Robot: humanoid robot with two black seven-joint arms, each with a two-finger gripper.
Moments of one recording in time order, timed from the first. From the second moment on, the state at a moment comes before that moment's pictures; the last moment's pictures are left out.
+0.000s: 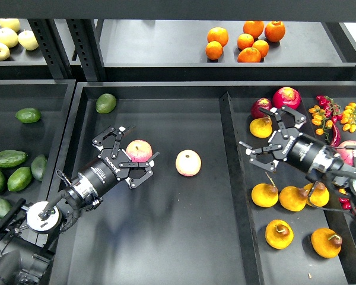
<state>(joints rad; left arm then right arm) -0.18 0.00 -1.32 -1.05 0.08 -0.49 0.42 0.48 -0.20 1.01 0.81 0.10 0.58 -0.35</state>
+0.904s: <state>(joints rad) -0.18 0.00 -1.32 -1.04 0.05 -0.49 0.32 0.44 0.02 1.15 0.67 -0.13 0.58 -0.08</state>
